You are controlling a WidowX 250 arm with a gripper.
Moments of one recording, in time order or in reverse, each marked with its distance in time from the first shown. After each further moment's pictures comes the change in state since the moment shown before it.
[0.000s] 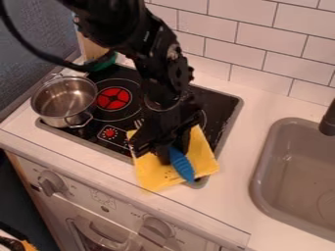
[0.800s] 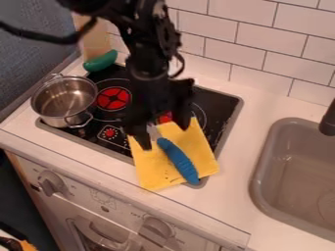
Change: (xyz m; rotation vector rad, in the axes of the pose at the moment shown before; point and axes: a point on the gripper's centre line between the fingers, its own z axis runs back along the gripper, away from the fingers) arm 0.015 0.004 0.041 0.010 0.017 0.006
